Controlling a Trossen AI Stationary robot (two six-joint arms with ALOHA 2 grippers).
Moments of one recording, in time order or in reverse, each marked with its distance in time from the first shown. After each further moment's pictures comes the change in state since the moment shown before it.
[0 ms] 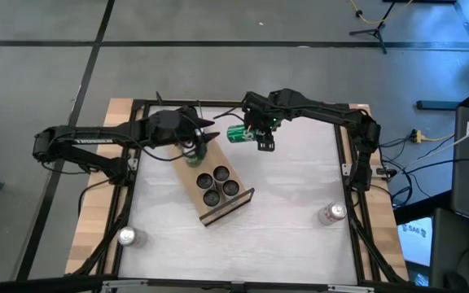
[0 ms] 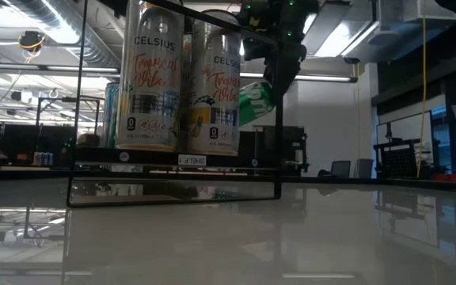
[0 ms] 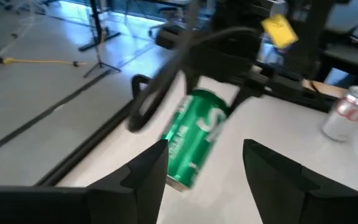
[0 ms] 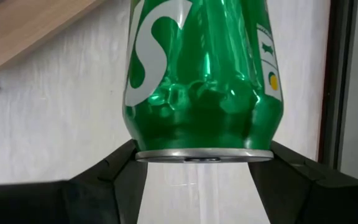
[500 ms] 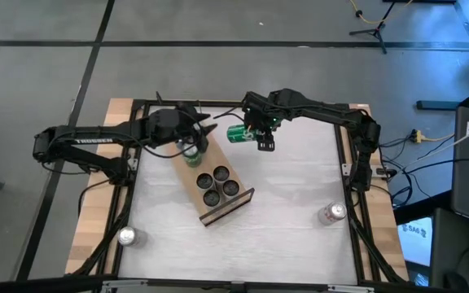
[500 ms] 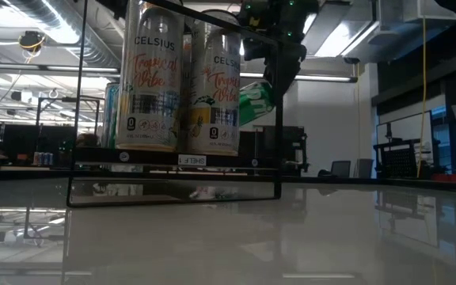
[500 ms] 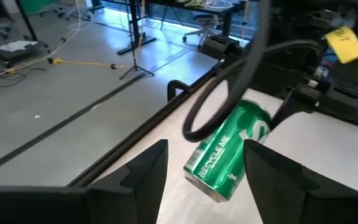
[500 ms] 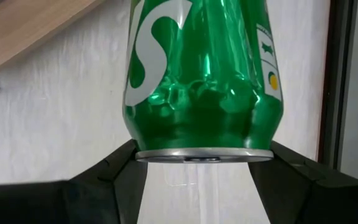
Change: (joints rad) left arm 0.020 0.005 0.000 0.011 -0.138 -0.010; right arm 0.000 0.000 0.000 0.000 0.000 0.000
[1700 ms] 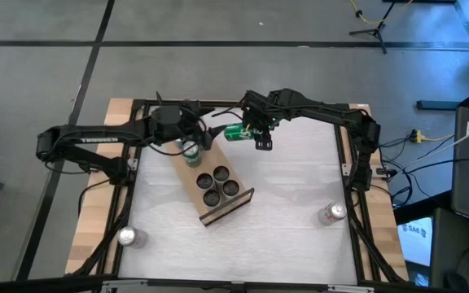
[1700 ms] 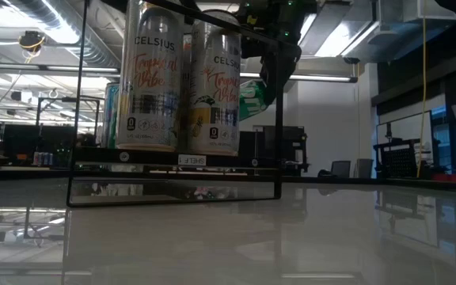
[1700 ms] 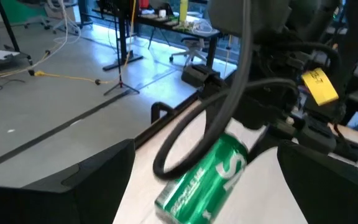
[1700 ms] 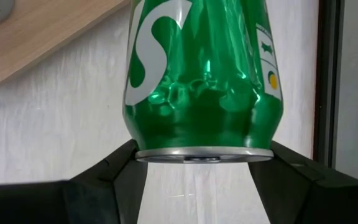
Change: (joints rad) left arm 0.022 0.039 0.000 0.145 0.064 -0.017; right arm 0.000 0.000 0.000 0.049 0.000 -0.001
